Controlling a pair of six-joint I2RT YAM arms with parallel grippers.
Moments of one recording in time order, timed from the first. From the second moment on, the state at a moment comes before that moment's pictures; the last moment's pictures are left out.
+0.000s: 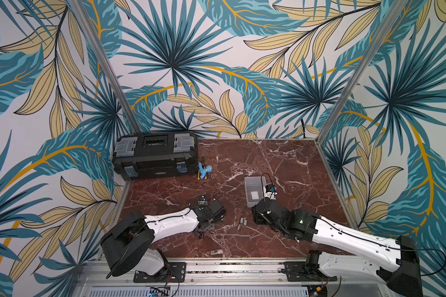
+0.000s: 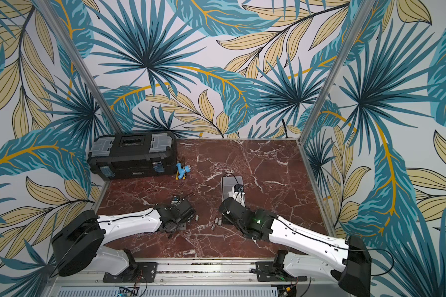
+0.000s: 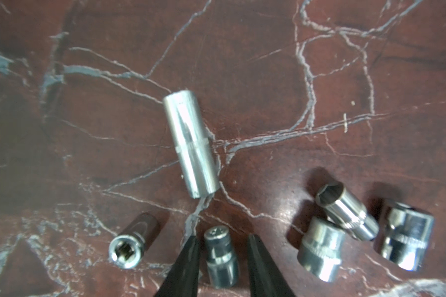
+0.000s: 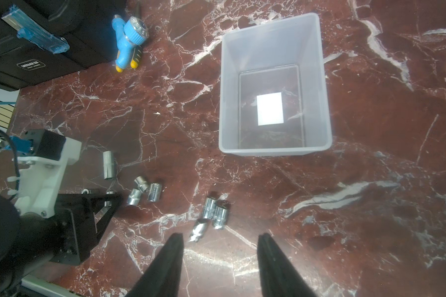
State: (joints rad) left arm -0.87 1.46 0.70 -0.61 -0.31 -0.94; right arm 1.02 1.08 0.82 -0.65 0.44 0.93
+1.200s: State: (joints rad) left arm -0.91 1.02 0.63 -0.46 -0.29 -0.86; right arm 1.02 1.06 0.83 -0.65 0.40 0.93
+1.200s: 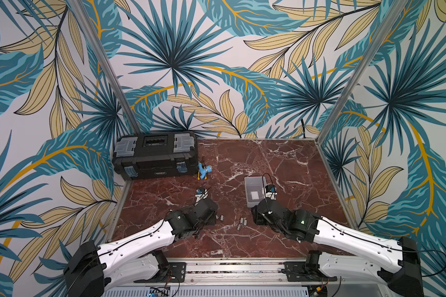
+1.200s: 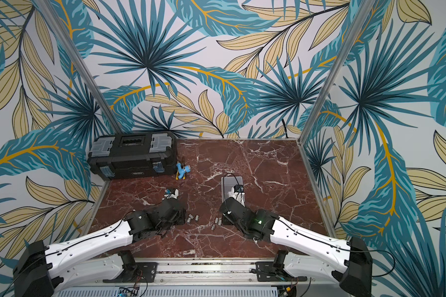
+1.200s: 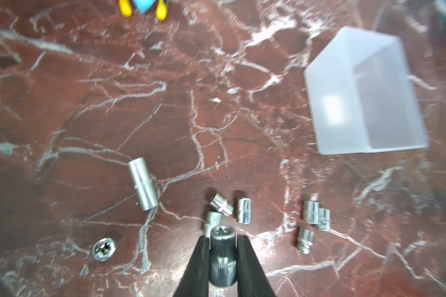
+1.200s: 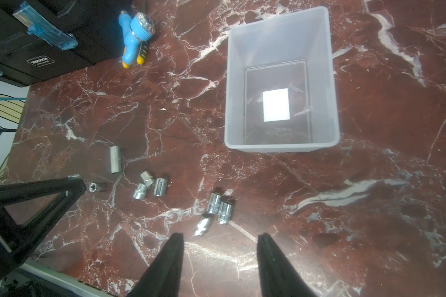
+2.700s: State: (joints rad) left arm -0.94 1.91 1.39 -0.22 0.00 -0.68; right arm 0.82 0.90 0.81 -0.94 0.47 1.01
